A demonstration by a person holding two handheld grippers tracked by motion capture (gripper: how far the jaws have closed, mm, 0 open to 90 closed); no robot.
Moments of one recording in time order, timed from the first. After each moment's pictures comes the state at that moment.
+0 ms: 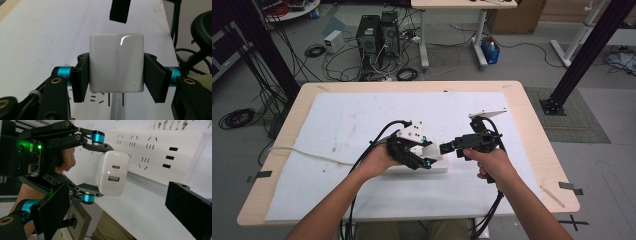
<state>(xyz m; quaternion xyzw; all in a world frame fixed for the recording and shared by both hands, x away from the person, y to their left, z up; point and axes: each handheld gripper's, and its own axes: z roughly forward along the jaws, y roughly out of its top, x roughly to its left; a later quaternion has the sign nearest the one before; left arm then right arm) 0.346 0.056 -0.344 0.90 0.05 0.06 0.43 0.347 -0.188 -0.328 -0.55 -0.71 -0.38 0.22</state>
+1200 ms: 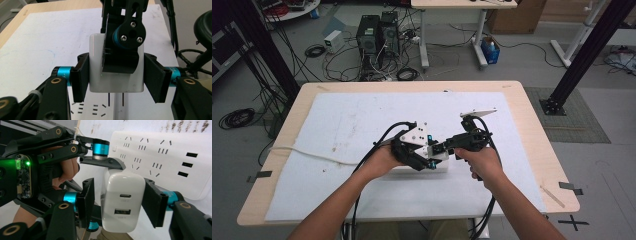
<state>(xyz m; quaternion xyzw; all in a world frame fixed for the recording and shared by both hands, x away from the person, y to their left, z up) 0.338 0.046 -0.337 0.89 0.02 0.09 0.45 0.356 -0.169 -0.336 -0.54 -0.71 -0.39 0.24</state>
